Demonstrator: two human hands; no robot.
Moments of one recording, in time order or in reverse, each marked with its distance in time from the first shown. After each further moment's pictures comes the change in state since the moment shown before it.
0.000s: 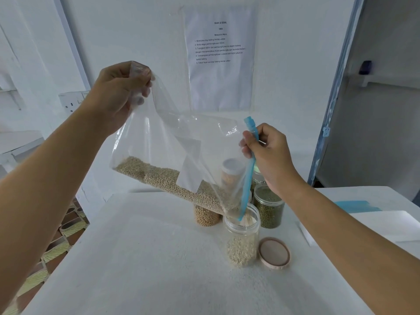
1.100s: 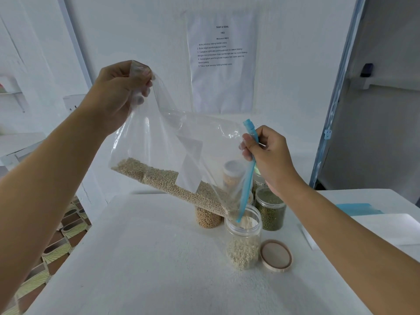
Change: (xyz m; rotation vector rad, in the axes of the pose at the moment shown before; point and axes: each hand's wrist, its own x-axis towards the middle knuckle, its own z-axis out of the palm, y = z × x) left_hand 0.000 0.008 -0.003 0.008 0.001 0.010; right_hand 0.000 -0.001 0.001 -0.010 -0.014 -0.008
